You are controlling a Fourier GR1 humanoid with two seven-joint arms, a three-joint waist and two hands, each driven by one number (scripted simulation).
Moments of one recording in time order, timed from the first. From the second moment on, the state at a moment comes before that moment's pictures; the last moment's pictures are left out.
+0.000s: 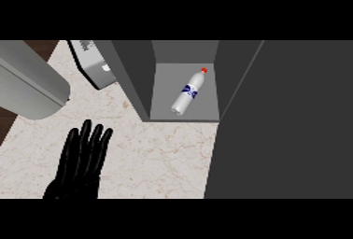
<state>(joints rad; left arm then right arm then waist) 0.22 0.20 -0.48 -2.09 0.32 0.30 -0.26 0.61 -0.23 0.41 -2.24 -0.11 0.33 -0.12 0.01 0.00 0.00</state>
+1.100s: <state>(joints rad) 0.71 0.41 -0.16 -2.31 0.59 -0.01 -0.44 0.50 -0.25 0.54 -2.35 0.11 0.35 0.11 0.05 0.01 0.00</state>
